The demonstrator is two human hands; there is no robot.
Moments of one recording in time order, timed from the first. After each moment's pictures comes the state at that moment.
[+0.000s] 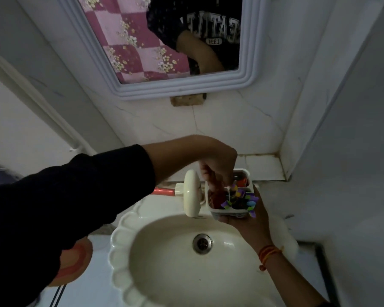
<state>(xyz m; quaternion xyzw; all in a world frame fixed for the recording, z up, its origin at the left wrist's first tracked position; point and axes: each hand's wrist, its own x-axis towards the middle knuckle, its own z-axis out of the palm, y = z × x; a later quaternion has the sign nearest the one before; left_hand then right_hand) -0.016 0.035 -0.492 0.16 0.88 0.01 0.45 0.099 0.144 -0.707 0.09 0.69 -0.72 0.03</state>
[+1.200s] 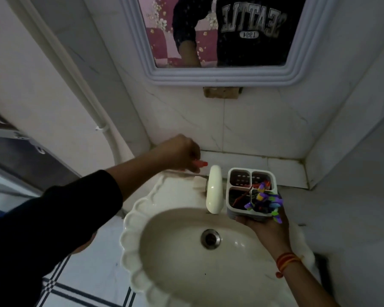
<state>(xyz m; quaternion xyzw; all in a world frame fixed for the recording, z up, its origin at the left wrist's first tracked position) -0.021 -0.133 -0.551 0.16 0.98 0.06 0.15 0.094 0.135 -0.705 0.12 0.72 -0.68 0.01</state>
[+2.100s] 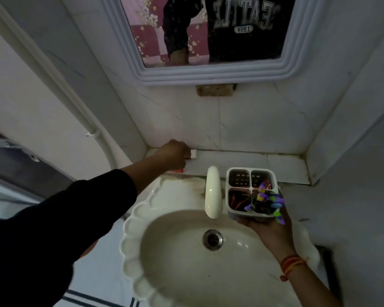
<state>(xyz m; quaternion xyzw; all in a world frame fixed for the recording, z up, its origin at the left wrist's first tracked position) -0.046 -0.138 -0.583 0.06 0.98 0.06 0.16 0.096 0.135 -0.700 0.11 0.69 -0.72 0.02</state>
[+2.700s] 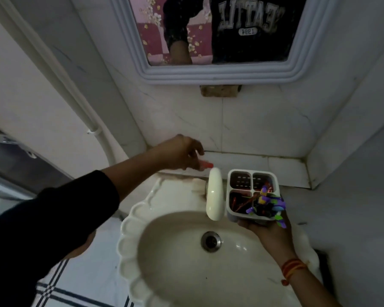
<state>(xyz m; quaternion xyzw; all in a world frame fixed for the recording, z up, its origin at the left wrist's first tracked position) -0.040 -0.134 -0.557 0.15 0.95 0.17 0.19 0.095 0.132 -0.692 0.13 0.64 -0.76 0.05</state>
